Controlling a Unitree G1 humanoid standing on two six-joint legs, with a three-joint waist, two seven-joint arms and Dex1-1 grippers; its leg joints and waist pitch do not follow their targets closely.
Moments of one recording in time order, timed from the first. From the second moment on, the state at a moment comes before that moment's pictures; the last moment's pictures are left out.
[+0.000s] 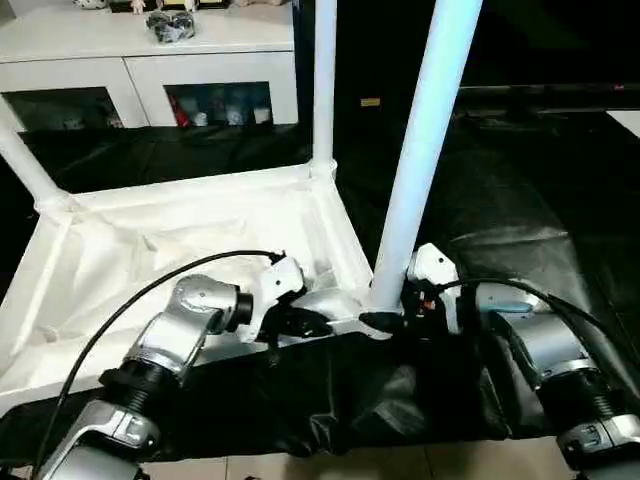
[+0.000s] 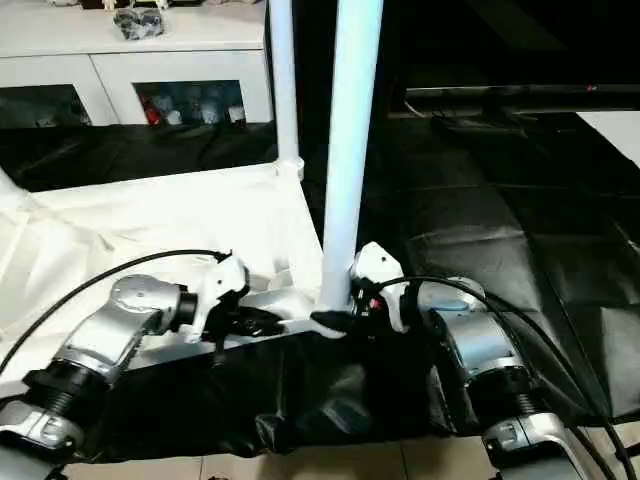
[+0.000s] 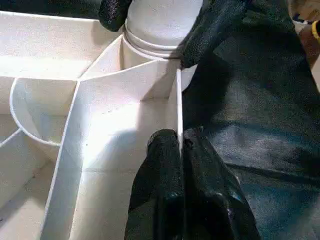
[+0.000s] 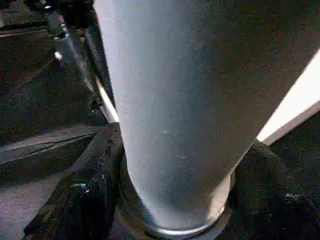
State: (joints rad) left arm -0.50 0.34 -0.28 0.45 -0.04 0.21 -1.23; right arm -0.46 -0.39 0.21 0.45 0.08 0.14 1.14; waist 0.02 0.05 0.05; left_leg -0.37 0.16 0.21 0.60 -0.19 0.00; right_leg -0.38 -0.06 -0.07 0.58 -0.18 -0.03
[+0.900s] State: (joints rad) left arm -0.56 0.15 -0.24 0.53 0.07 0.30 -0.80; right arm -0.55 -0.07 0.04 0.68 0.03 0.14 0.42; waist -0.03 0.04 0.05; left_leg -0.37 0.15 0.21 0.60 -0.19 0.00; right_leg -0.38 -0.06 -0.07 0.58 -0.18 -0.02
